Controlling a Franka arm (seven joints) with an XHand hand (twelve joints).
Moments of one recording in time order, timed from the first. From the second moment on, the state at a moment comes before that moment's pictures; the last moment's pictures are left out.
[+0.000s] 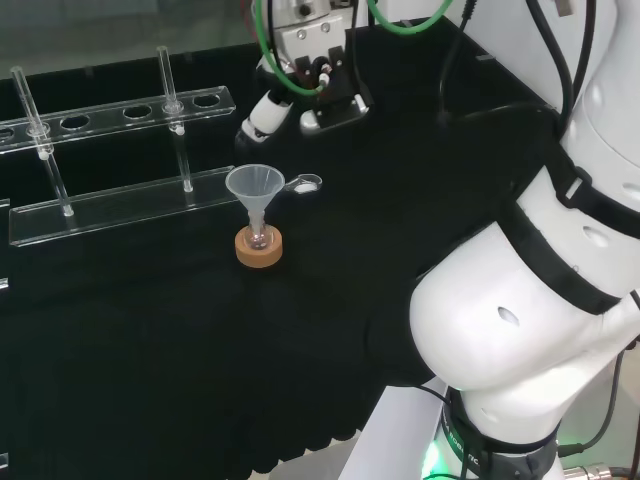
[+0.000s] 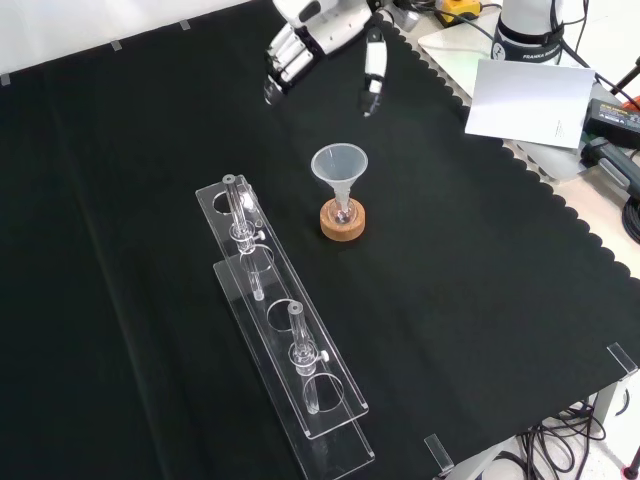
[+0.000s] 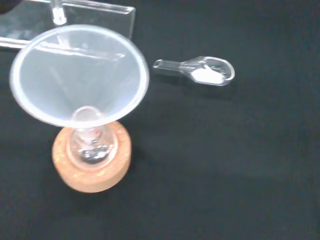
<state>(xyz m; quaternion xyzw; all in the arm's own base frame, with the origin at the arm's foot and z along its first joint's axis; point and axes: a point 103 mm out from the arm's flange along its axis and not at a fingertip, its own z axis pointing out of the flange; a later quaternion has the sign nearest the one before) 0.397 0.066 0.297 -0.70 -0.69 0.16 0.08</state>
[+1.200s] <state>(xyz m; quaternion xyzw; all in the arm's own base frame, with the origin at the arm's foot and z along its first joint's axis) 0.459 0.002 0.283 -0.72 -0.66 0.19 0.09</state>
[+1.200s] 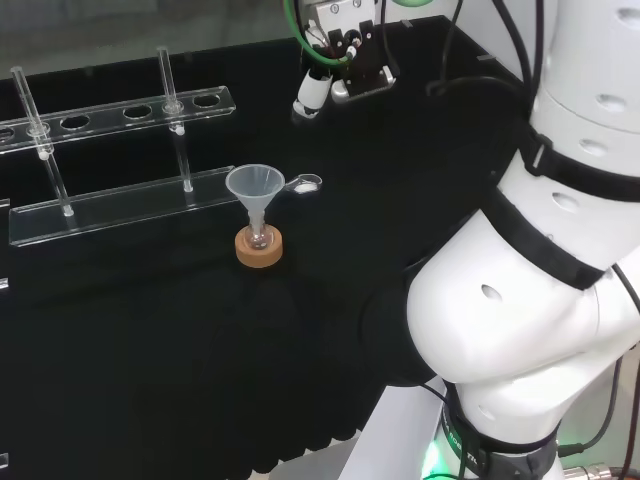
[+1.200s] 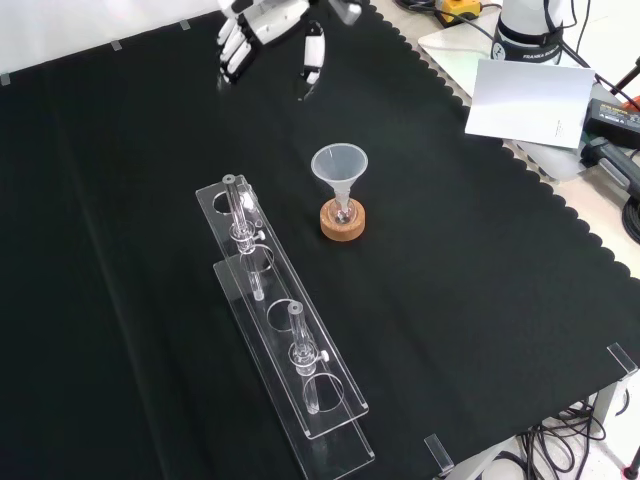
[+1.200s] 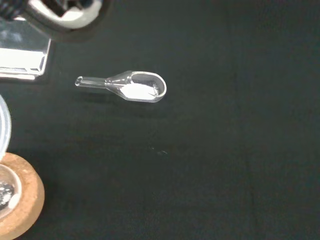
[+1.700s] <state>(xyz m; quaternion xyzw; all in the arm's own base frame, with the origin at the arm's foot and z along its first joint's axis) 0.494 -0.006 0.226 -0.70 -0.67 0.22 0.12</state>
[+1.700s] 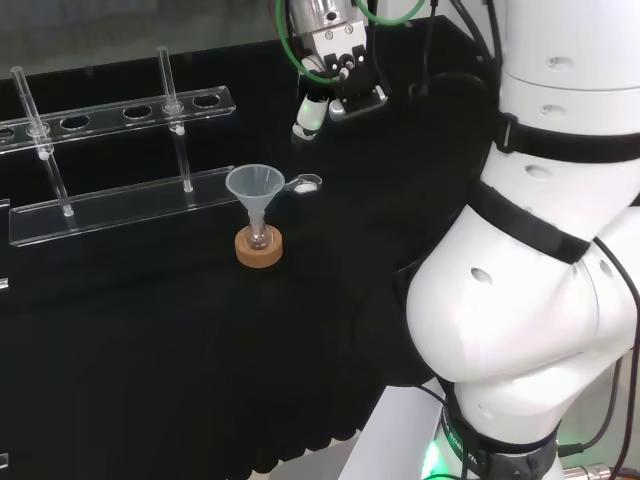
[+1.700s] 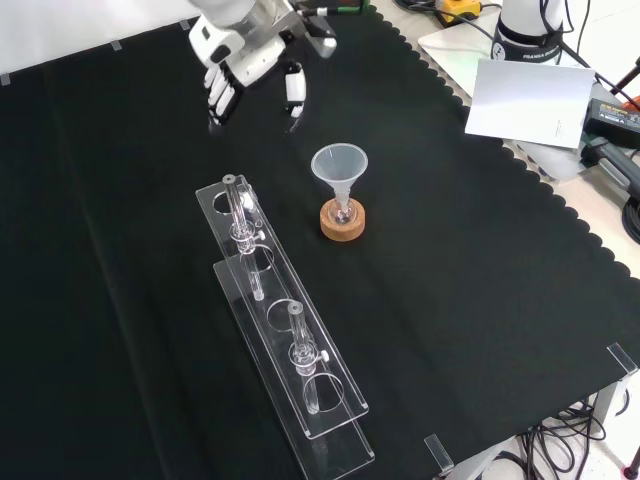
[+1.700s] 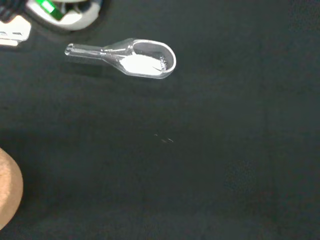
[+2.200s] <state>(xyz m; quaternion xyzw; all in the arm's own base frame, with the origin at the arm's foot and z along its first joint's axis) 0.508 -0.004 0.166 -0.67 -0.68 0.25 0.15</state>
